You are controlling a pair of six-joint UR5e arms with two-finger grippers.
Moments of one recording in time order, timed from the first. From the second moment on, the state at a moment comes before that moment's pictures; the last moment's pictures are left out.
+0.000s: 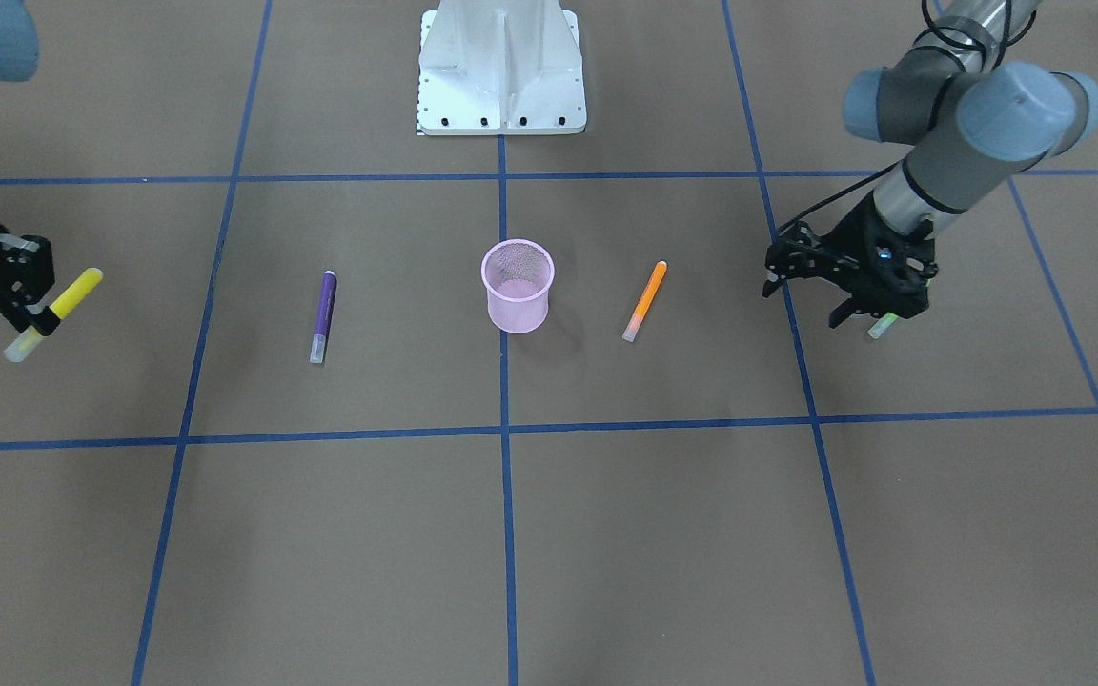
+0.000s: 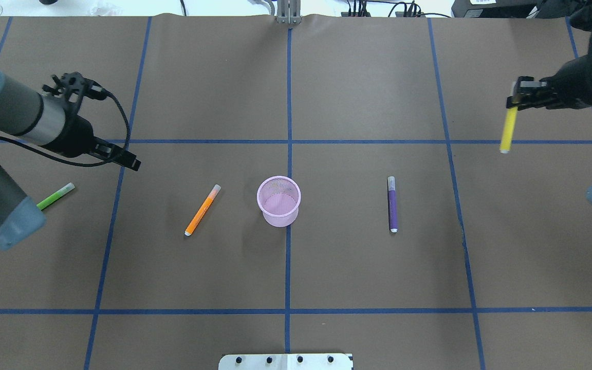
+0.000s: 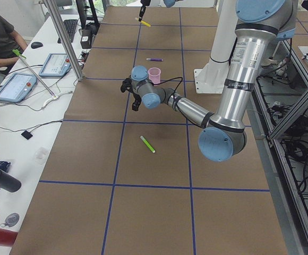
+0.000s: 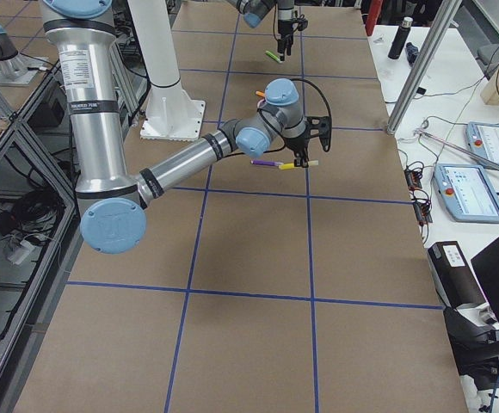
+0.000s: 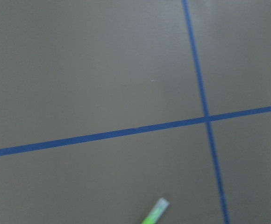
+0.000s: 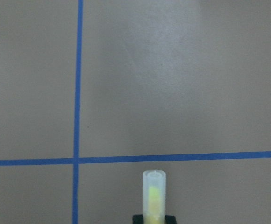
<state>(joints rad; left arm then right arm) -0.84 -1.84 -1.76 -2.00 -2.20 -0.68 1.02 -1.42 2.01 -1.24 2.02 1.06</state>
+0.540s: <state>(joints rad) -0.70 -2.01 -1.78 -1.73 -2.10 -0.66 0.67 -1.21 2.08 -1.34 1.58 1.35</state>
